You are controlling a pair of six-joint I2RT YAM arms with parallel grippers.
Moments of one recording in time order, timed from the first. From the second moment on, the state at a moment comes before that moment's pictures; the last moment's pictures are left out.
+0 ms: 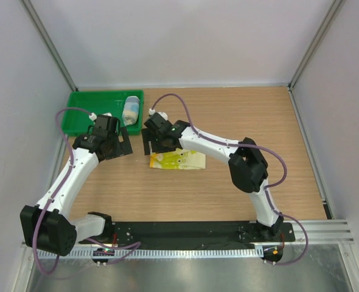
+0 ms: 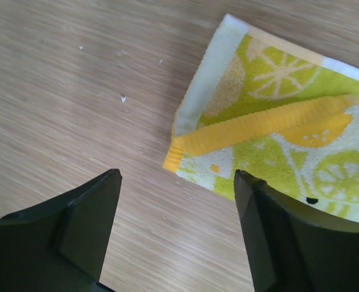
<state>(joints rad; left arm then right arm) -0.24 1.20 1.05 -0.86 -0.23 -0.44 0.92 2.10 1.80 -0.63 0.11 0.65</state>
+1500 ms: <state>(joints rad) -0.44 1.65 1.09 -0.39 0.03 -0.59 0.51 1.76 1.01 -0.32 -0.14 0.65</state>
